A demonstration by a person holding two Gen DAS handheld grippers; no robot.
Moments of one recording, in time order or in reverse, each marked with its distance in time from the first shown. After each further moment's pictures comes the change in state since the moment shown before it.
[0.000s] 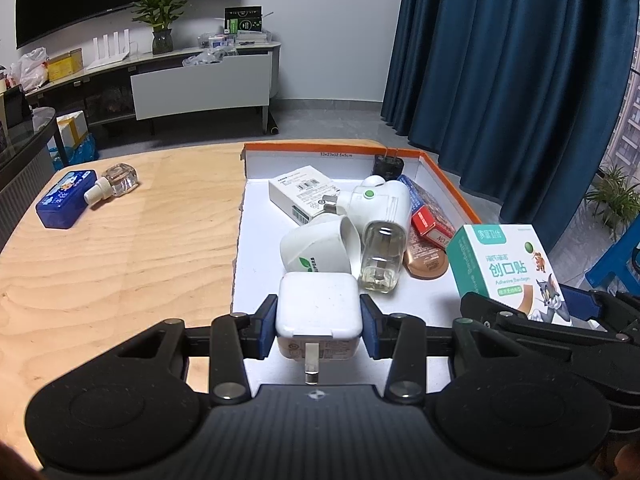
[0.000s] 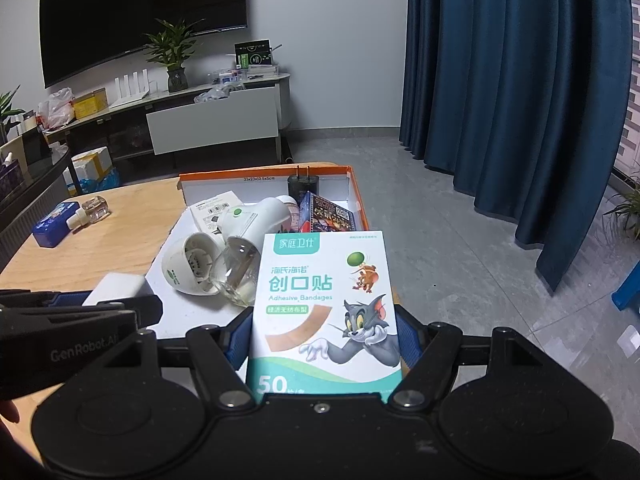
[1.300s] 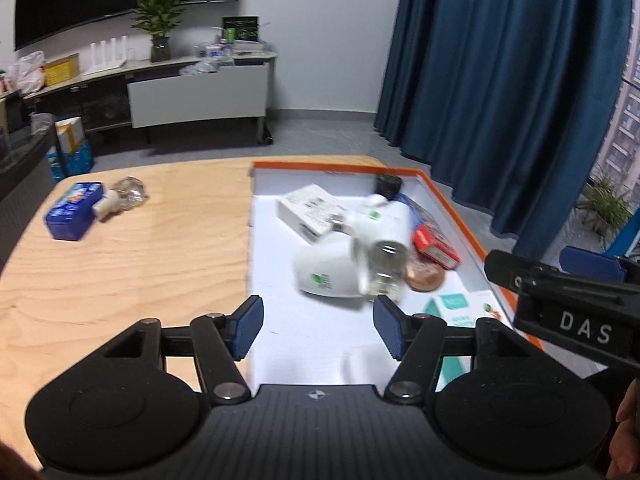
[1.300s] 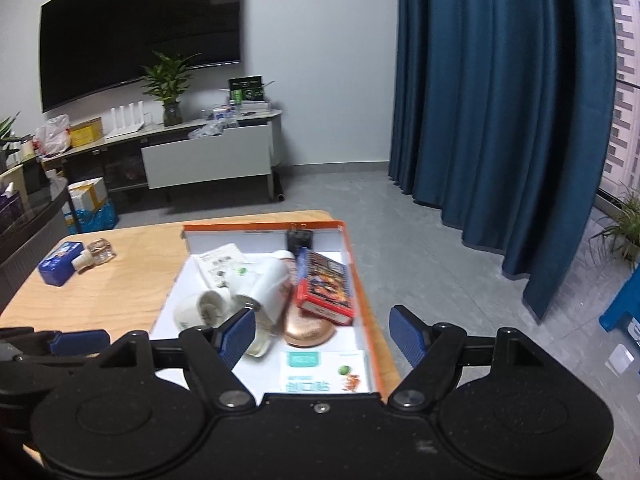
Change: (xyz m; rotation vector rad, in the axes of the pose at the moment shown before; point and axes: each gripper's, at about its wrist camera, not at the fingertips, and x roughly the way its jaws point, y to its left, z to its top) left arm -0.017 0.023 0.010 -0.012 -0.031 -0.022; right arm -0.036 0.014 0.025 -0.006 -0.100 -0.008
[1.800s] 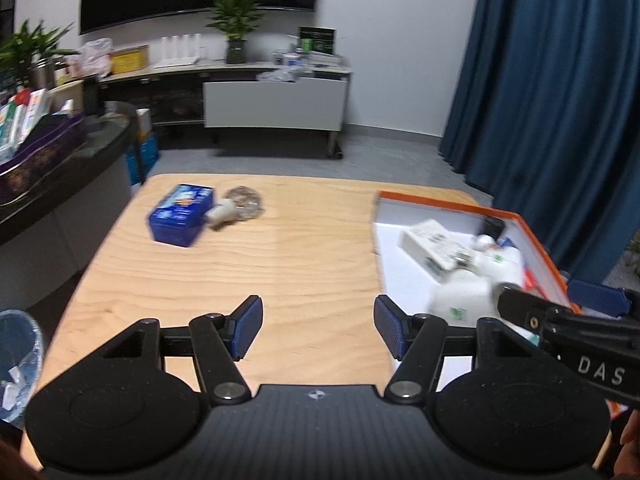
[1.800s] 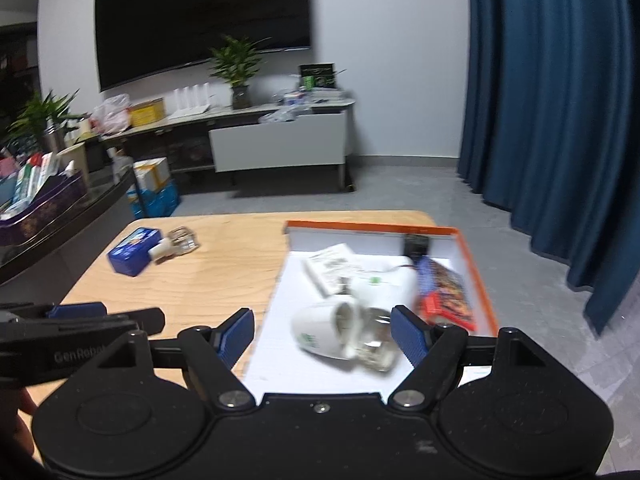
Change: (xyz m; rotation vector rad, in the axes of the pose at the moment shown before) left arm -0.016 0.089 0.016 -0.110 -0.030 0.137; right arm 0.019 0.085 0.014 -0.075 0.048 0.165
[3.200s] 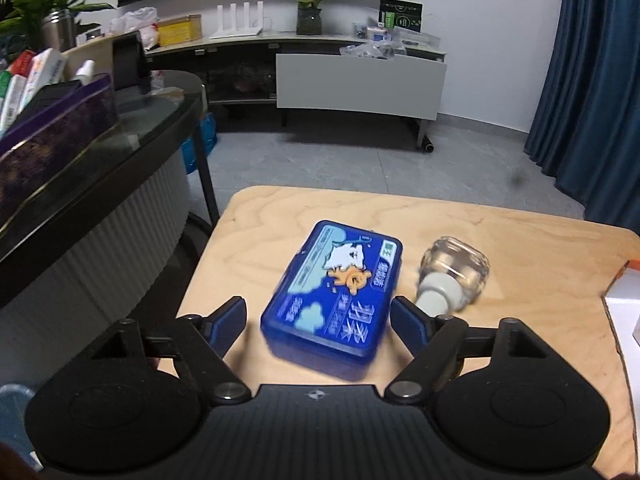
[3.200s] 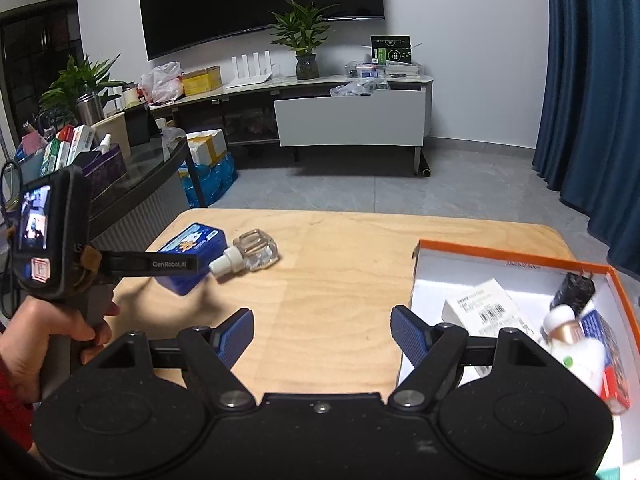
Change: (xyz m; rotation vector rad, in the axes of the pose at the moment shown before) left arm 0.161 0.139 0.072 -0.024 0.061 0.138; right arm 0.118 0.074 0.048 -0.034 0.085 0.157
